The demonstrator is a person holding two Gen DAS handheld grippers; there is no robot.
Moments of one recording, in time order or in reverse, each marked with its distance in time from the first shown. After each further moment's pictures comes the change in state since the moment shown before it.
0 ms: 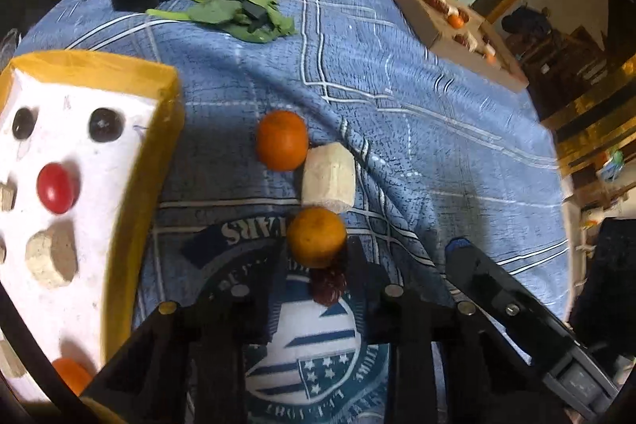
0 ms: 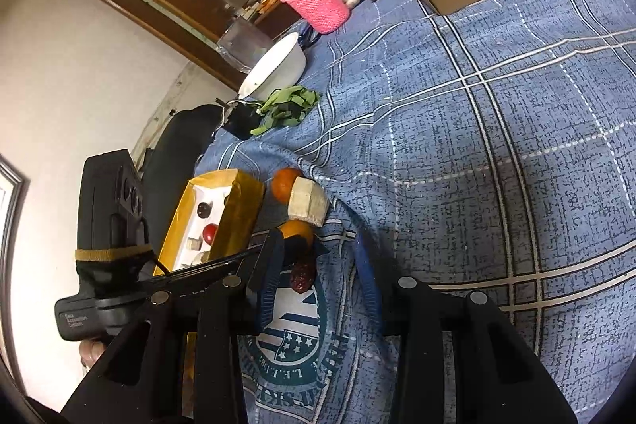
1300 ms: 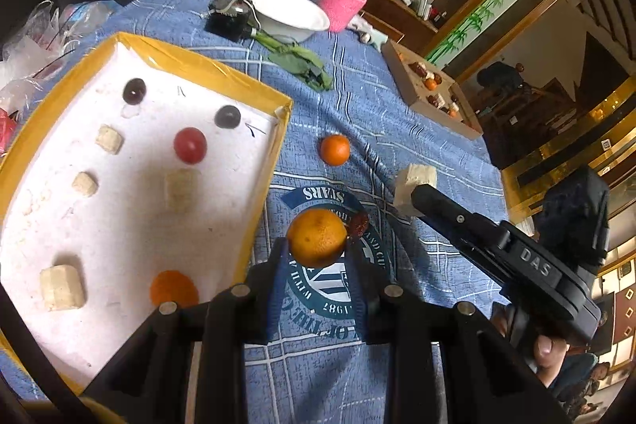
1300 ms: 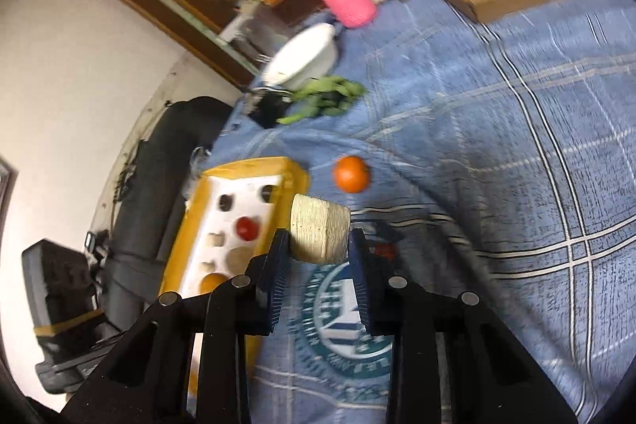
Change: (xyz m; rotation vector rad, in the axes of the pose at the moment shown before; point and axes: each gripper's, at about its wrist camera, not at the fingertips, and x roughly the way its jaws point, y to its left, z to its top) left arm -0.112 0.072 -0.053 -0.084 -0.161 -0.135; right arm -0.002 0.090 -0.014 -0.043 -0.001 -0.062
